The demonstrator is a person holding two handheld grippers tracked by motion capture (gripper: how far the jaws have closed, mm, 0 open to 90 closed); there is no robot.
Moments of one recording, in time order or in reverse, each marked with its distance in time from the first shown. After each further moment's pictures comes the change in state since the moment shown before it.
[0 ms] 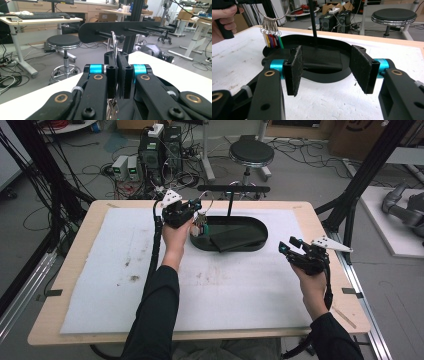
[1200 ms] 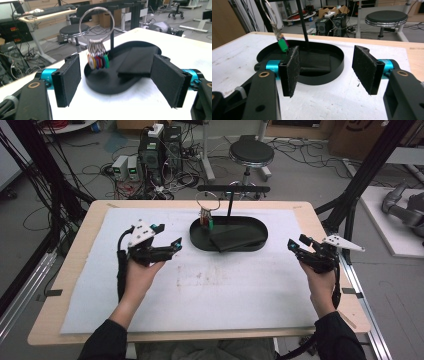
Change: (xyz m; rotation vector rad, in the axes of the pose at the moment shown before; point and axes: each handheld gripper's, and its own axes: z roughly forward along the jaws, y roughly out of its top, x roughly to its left) left arm -0.047 -0.011 -0.151 0.113 0.063 0.143; right arm -0.022 0.004 -0.013 -0.032 -0.022 0.040
